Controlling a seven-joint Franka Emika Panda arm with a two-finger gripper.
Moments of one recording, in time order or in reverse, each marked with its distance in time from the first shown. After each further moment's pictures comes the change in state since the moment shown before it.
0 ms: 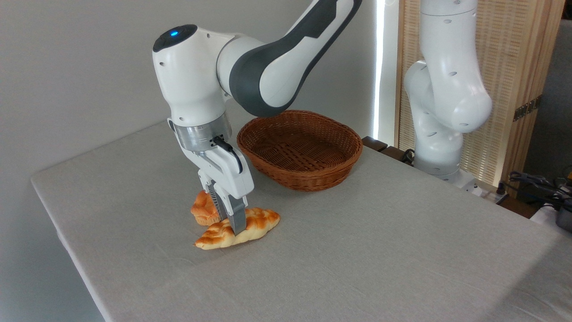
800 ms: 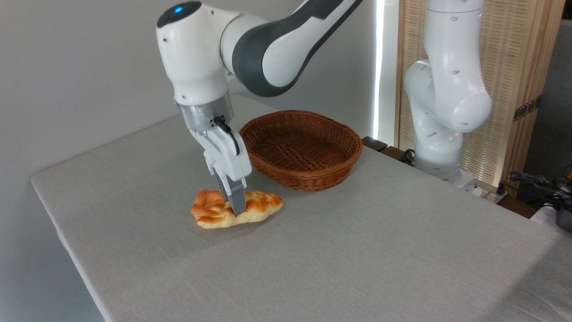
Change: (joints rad) arm -0.001 -0.059 -0.036 -0.017 0.000 -0.051 0.074
